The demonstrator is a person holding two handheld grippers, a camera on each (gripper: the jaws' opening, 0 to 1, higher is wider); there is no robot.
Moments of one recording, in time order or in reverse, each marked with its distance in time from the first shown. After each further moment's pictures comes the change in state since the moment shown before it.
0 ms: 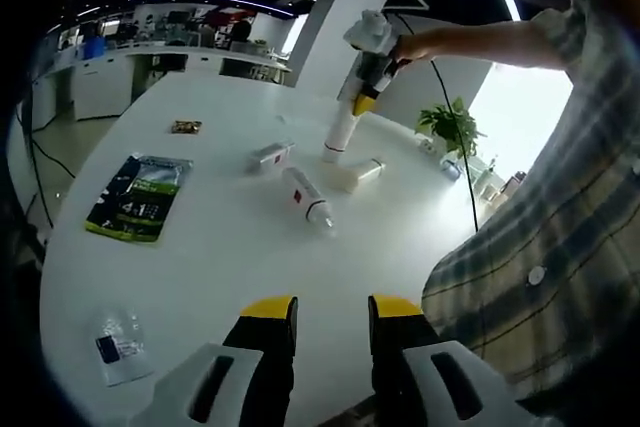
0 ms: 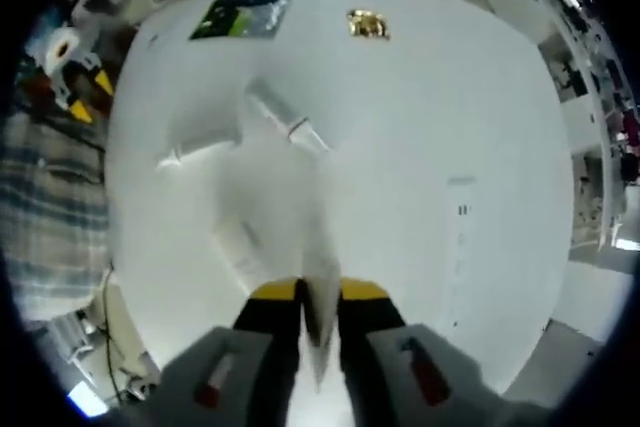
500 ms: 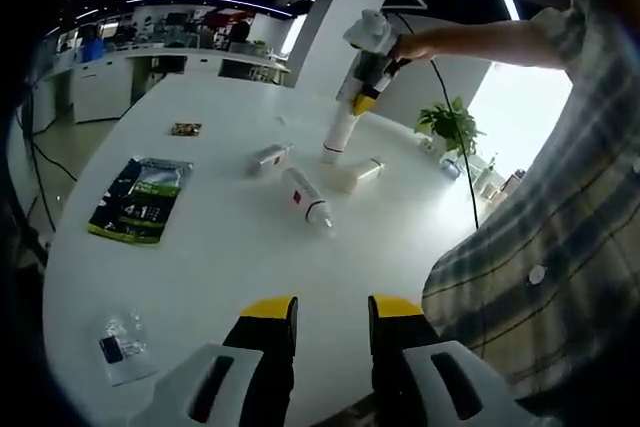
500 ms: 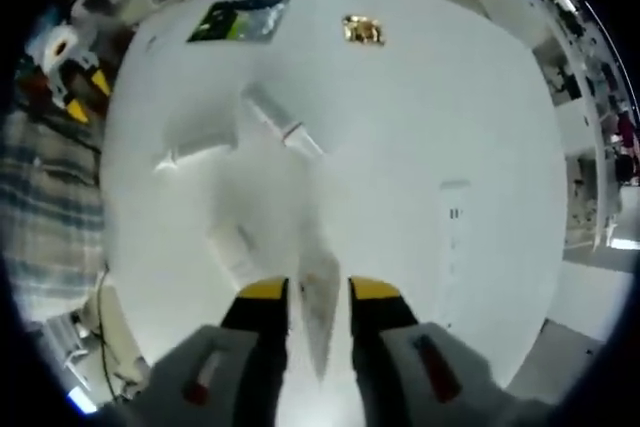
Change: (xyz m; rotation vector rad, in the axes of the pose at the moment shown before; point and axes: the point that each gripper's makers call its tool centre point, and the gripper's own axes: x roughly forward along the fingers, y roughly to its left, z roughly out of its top) left arm -0.004 -0.002 0.001 0.013 -0.001 0.003; right arm -0.008 -0.003 0.003 0.011 -0.032 -0.040
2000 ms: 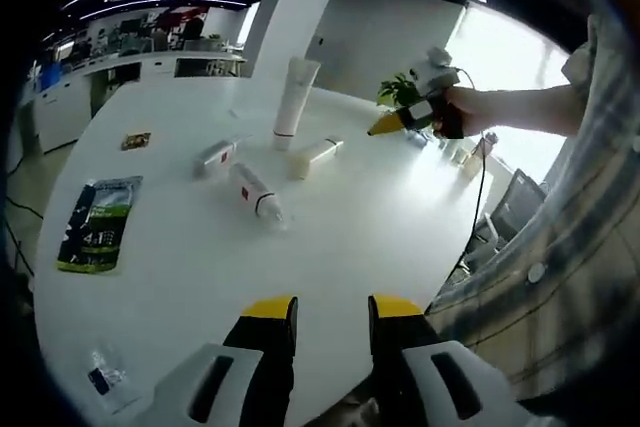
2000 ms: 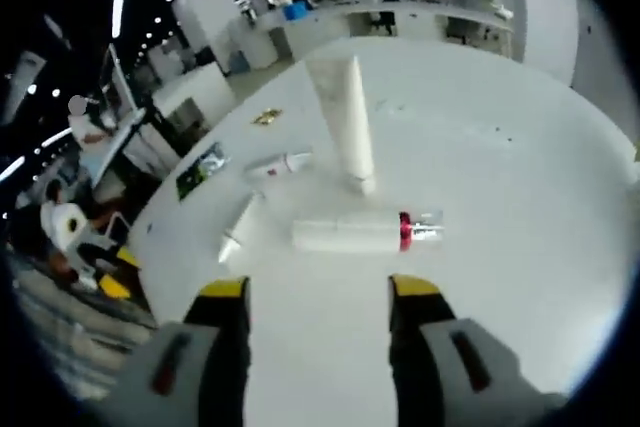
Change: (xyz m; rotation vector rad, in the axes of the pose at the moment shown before) left arm 0.018 -0.041 -0.006 0.150 0.102 -0.115; right arm 0.003 0.147 -0.064 0.956 -0.686 -0.038
